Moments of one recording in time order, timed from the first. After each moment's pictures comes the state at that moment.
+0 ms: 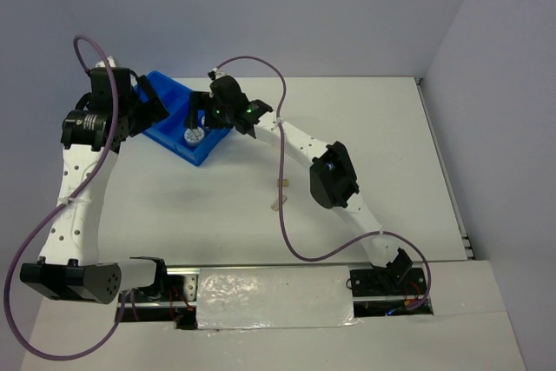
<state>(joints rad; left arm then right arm) -0.04 1.26 1.59 -1.02 -0.24 -0.53 0.80 2.50 2.40 -0.39 -0.12 0.64</state>
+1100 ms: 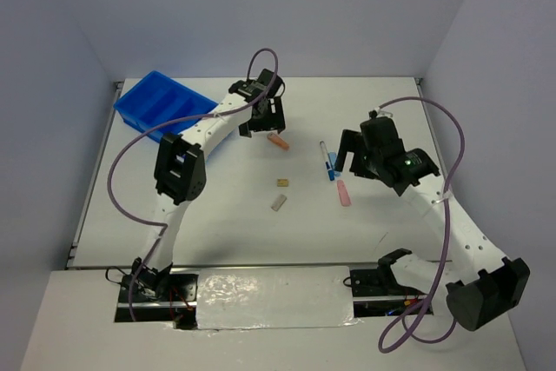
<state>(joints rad) -0.53 2.25 2.11 -0.97 -0.19 -0.64 0.40 1.07 1.08 -0.81 0.19 0.54</state>
